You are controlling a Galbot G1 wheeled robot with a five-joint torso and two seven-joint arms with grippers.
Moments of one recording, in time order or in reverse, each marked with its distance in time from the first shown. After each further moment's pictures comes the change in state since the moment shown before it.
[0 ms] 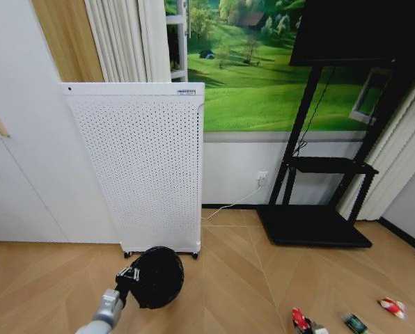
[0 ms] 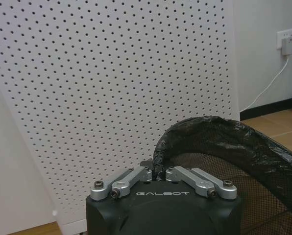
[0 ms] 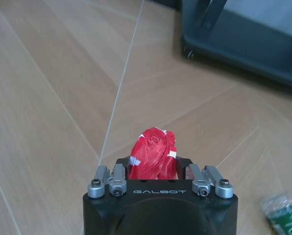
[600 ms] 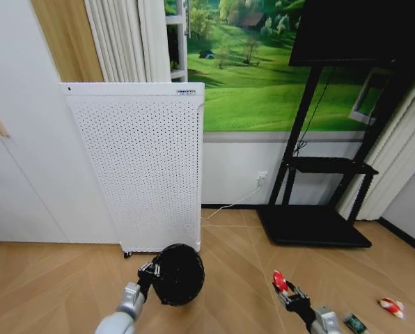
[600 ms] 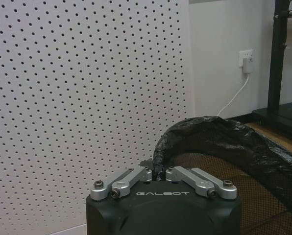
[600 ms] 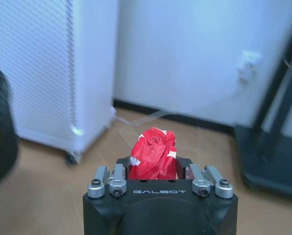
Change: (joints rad) left arm -0.051 0.001 0.132 -0.031 -0.026 0.024 -0.010; right arm -0.236 -0.010 0.158 0.581 -0.003 0.098 -0.052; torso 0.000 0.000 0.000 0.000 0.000
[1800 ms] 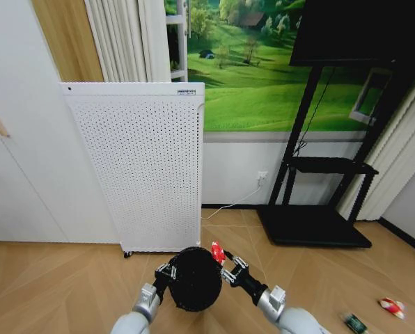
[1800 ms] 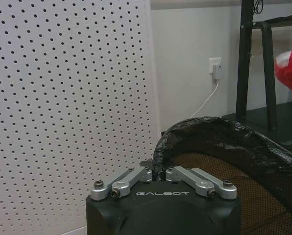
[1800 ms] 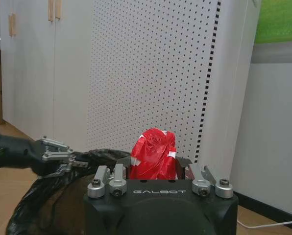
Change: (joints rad) left arm -0.091 -0.011 0.139 0.035 -0.003 0.008 -0.001; right arm 0.478 -0.050 -0.505 -0.030 -0.067 0.169 -0.131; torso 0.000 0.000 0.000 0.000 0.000
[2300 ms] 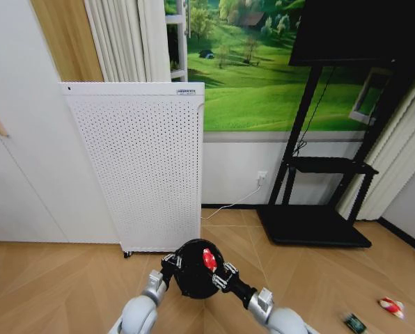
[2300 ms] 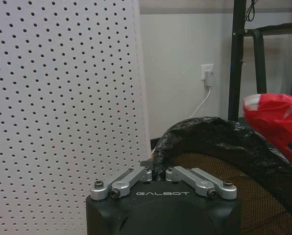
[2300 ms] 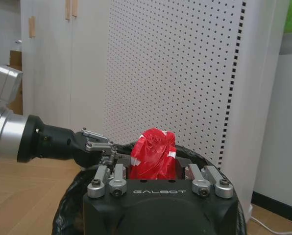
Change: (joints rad) left arm -0.116 -0.019 0.077 0.068 -0.029 0.009 -0.005; right arm 0.139 0.036 -0.149 -0.097 -0.003 0.032 -0.031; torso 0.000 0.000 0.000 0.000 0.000
